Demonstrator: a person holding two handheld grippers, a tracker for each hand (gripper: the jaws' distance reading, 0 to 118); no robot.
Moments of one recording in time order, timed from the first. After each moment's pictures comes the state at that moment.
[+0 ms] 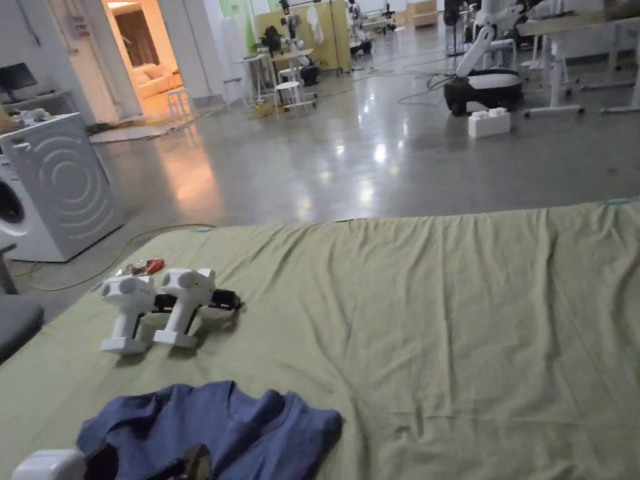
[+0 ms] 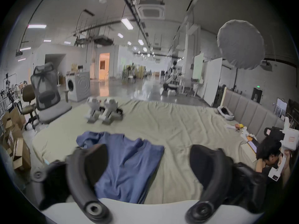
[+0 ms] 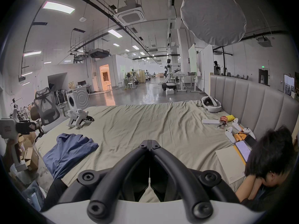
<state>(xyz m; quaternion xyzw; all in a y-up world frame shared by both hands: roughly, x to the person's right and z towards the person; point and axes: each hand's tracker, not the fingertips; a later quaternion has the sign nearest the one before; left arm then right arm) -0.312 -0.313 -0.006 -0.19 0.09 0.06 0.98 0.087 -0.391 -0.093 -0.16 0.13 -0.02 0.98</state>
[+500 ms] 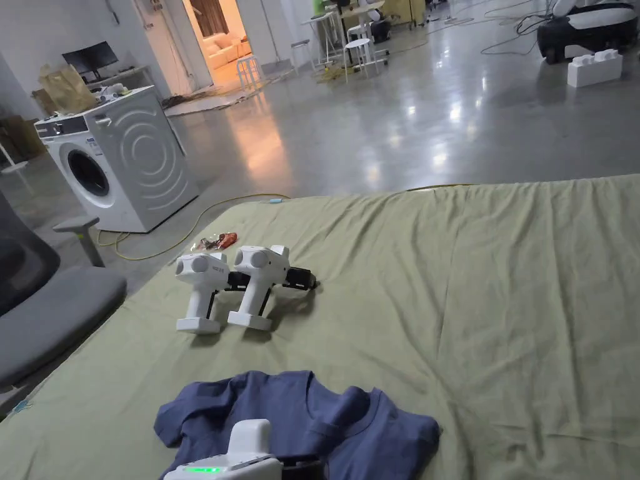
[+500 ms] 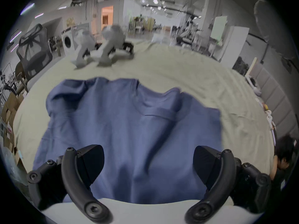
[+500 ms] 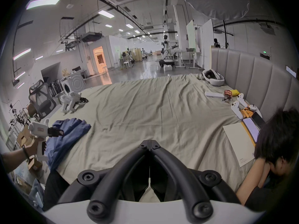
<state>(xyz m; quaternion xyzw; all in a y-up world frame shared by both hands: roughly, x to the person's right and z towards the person) -0.438 -0.494 -0.253 -0.43 0.11 0.11 0.89 0.079 -0.446 -0.141 -0.28 0.11 -0.03 0.95</state>
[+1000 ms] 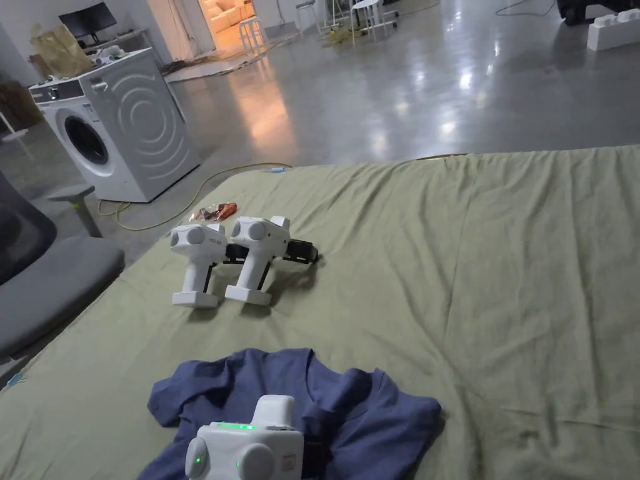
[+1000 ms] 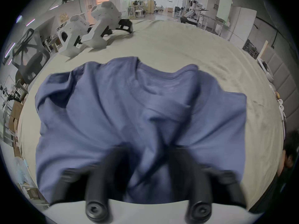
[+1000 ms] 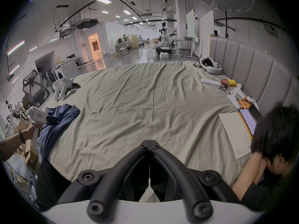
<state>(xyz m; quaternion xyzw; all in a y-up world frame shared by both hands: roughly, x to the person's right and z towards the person) -0.420 -0.522 -0.294 -0.50 0.12 0.07 0.86 0.086 -0.468 -0.147 -0.34 0.10 0.00 0.94</state>
